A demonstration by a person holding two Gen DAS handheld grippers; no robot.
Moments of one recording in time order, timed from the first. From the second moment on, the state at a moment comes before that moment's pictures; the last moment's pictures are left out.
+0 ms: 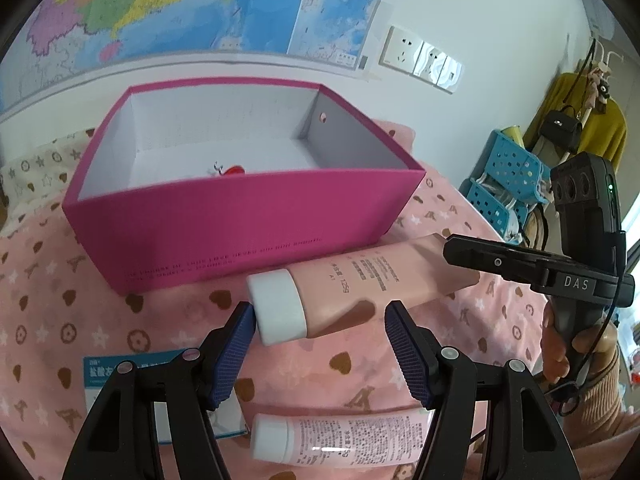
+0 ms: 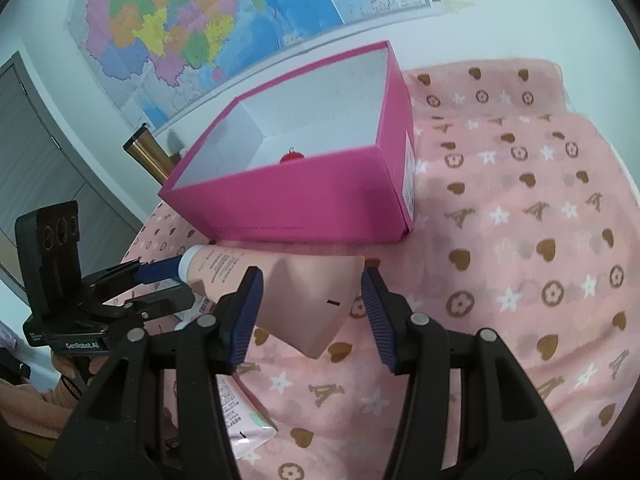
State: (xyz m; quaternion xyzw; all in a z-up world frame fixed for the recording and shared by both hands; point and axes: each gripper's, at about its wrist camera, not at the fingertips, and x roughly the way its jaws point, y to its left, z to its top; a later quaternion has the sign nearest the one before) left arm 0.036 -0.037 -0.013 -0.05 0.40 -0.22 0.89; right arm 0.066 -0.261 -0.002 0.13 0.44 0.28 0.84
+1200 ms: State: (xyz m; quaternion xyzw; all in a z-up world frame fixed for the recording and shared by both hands) left arm 0.084 -0.026 0.040 -0.06 0.34 -0.20 0.92; right arm 0.118 -0.253 0.055 0.11 0.37 0.30 0.87
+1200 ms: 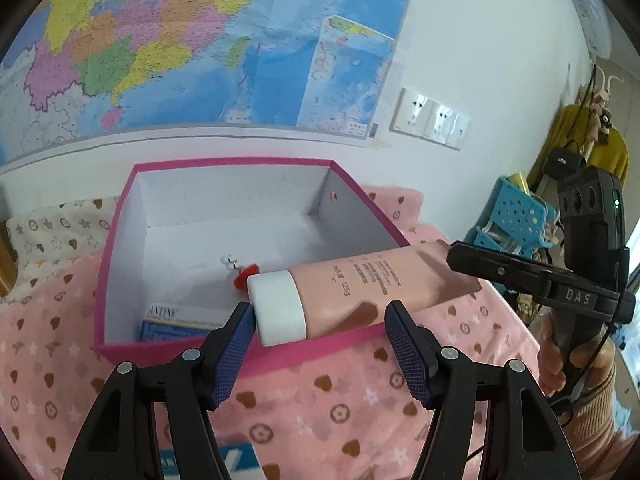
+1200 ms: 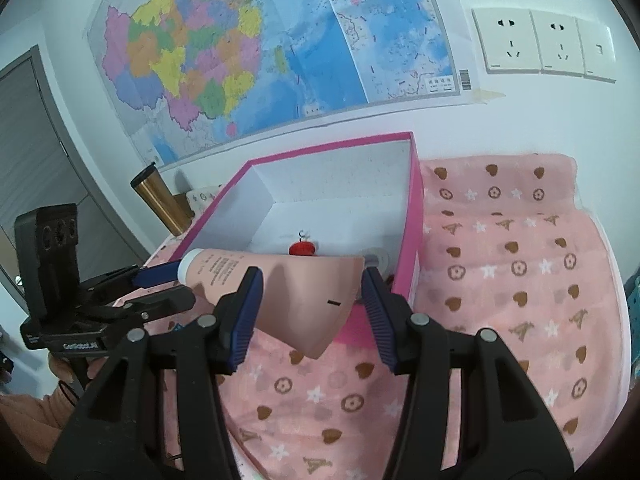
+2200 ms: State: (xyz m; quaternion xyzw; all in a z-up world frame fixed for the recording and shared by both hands) left arm 0.159 -0.027 -0.008 -0.07 0.40 -0.19 0.89; right arm 0.174 -0.226 0.028 0.03 0.40 0.25 0.88
